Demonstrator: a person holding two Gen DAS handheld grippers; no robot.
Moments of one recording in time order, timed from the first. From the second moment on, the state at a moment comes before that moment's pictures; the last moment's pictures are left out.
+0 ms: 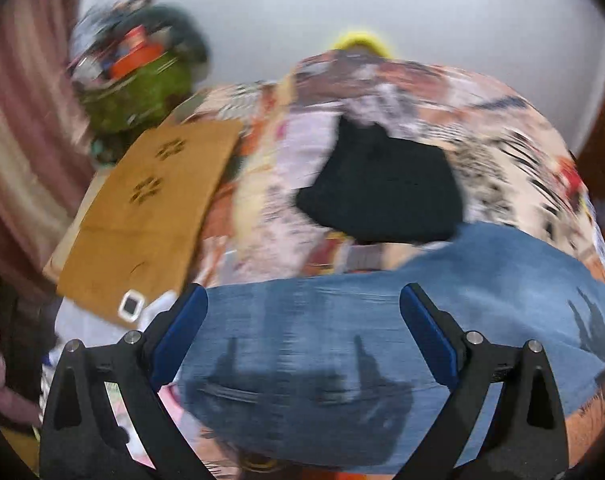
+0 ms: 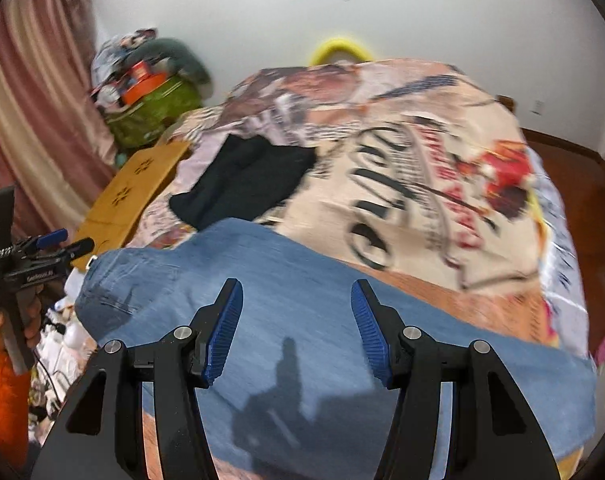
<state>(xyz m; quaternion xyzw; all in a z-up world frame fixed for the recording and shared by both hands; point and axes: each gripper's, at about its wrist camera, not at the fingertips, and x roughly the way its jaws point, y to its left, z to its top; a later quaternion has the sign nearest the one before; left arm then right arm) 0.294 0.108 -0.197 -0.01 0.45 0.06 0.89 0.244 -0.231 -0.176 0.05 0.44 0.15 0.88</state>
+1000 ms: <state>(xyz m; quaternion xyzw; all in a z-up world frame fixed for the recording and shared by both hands) 0.298 0.175 -0.340 0.02 0.53 0.11 0.84 0.379 -0.080 -0.285 -0.11 0.56 0.22 0.79</state>
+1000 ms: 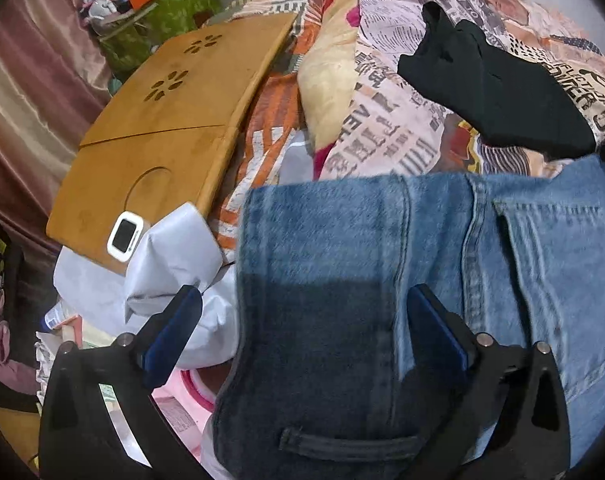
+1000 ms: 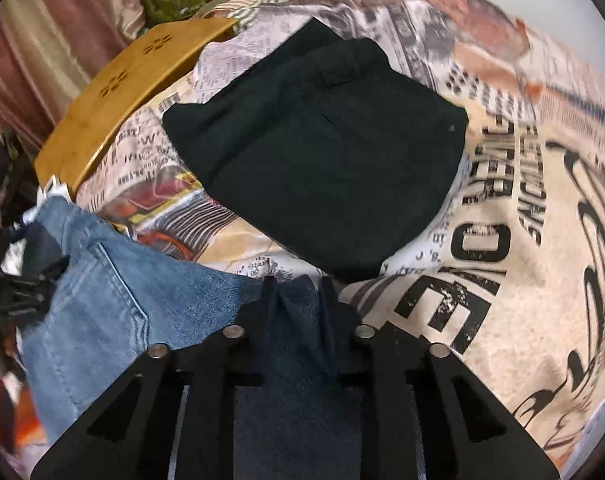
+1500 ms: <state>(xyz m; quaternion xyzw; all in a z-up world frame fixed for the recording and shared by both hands) 0.238 0.203 -0.296 -0.07 0.54 0.12 0.83 0.302 -0.106 -0.229 -0.14 0.52 0.22 0.81</state>
